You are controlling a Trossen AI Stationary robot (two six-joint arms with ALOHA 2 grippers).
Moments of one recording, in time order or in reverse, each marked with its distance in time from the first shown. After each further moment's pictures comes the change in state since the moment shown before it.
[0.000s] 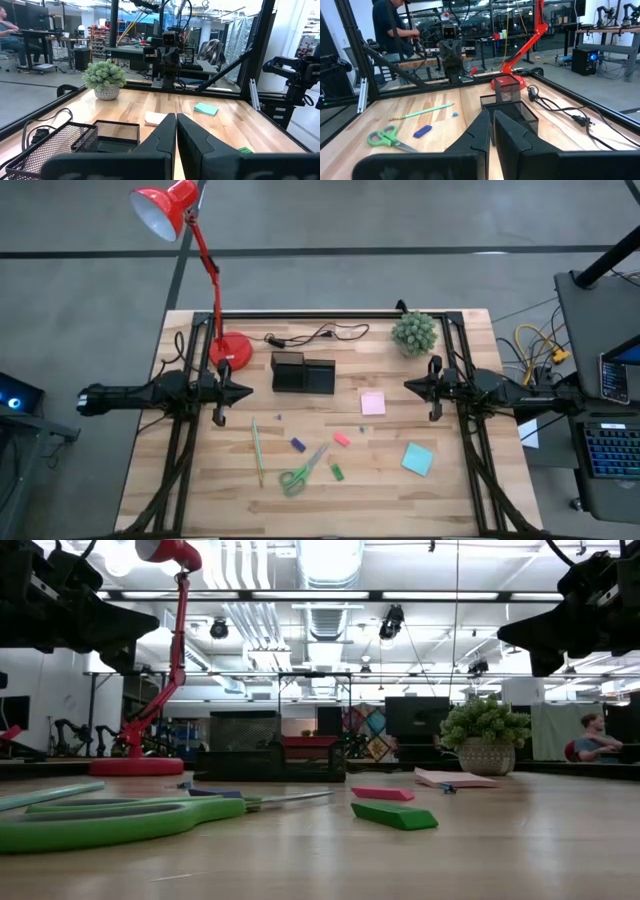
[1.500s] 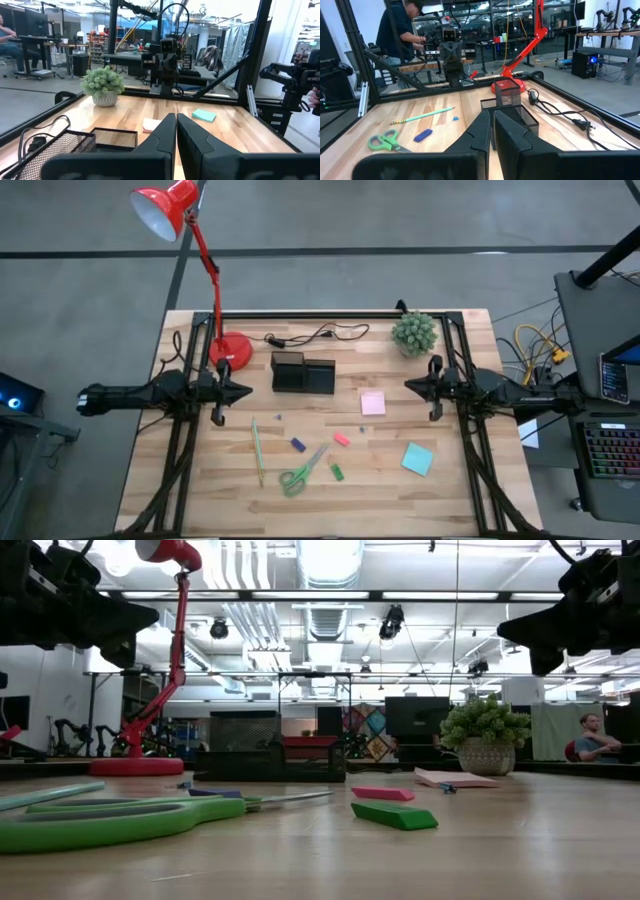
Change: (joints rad) left arm 0.000 0.000 0.000 0.034 0.006 0.000; right arm 0.000 0.000 0.000 0.018 0.000 -0.009
